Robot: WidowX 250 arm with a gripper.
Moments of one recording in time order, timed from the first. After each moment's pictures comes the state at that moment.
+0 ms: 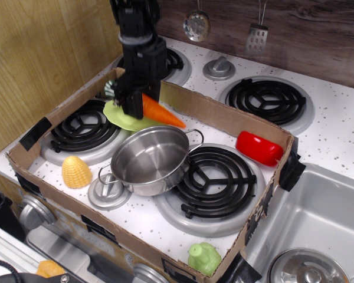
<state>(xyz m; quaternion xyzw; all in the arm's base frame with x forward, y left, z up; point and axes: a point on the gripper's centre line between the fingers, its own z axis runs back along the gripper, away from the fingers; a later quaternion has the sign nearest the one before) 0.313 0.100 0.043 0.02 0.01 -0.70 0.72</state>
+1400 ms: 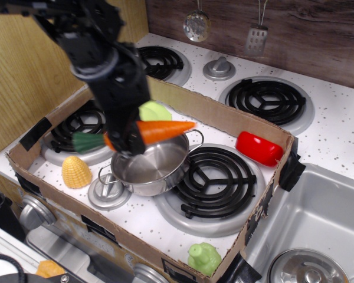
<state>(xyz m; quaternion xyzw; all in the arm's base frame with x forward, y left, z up) 0.214 0.032 0.091 0.03 -0.13 -0.41 0.90</state>
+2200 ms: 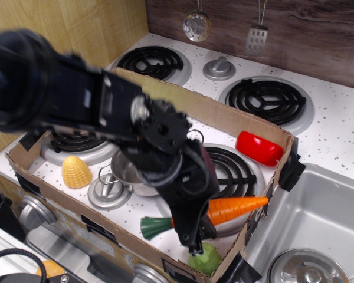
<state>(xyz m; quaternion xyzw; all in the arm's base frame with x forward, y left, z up) 0.195 -0.050 0.037 -0.02 -0.21 -0.41 0.89</state>
